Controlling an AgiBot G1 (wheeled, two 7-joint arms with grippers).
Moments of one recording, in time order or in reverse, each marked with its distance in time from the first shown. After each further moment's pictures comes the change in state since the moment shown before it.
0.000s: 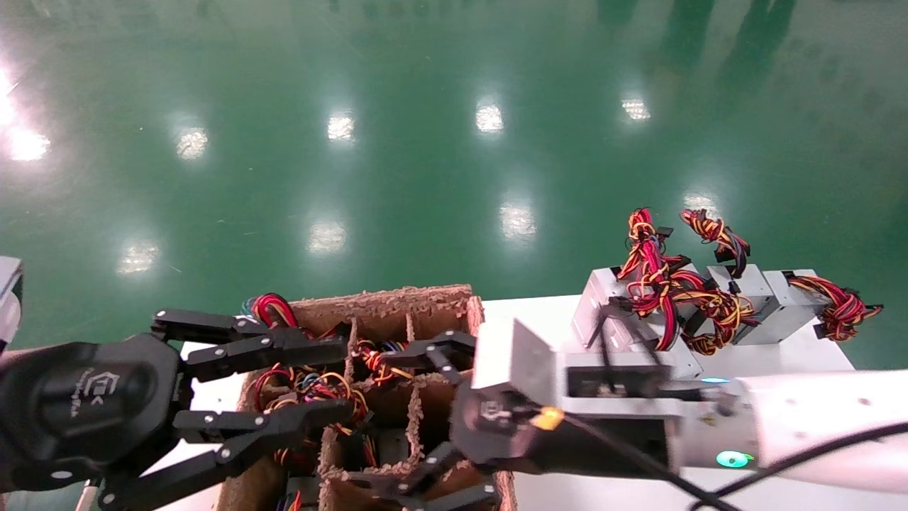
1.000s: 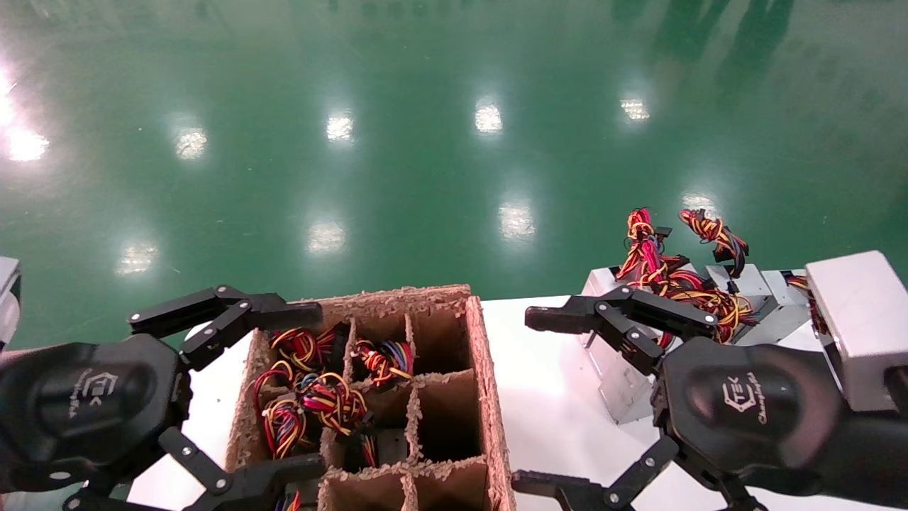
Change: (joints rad) left arm 0.000 0.000 0.000 0.000 0.000 0.000 0.000; right arm -0.072 0.299 0.213 -0.051 0.383 -0.256 -0.059
